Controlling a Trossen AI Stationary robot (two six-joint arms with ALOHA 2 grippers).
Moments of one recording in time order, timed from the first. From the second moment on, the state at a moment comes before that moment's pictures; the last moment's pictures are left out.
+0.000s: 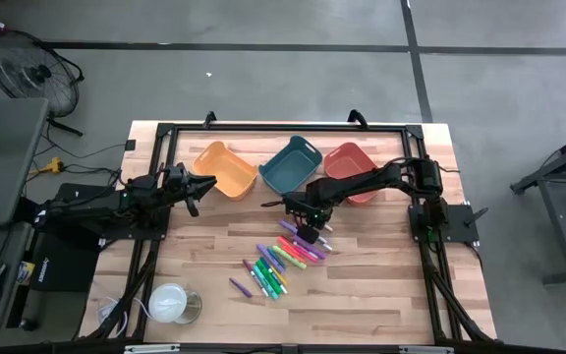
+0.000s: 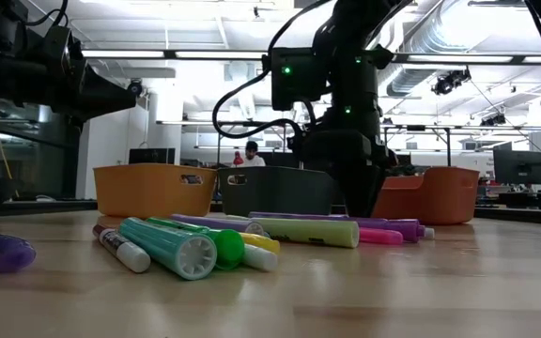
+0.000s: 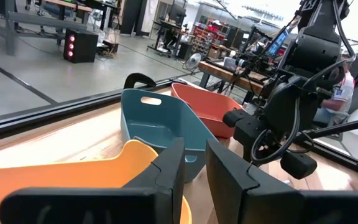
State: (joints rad) left arm 0.12 0.05 0.03 0.02 -0.29 -0.32; right arm -0.04 2.05 1.36 -0.90 0.01 0.54
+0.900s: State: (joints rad) left arm 0.12 0.05 0.03 0.02 -0.29 -0.32; right arm -0.04 2.05 1.36 -0.91 -0.03 0.52
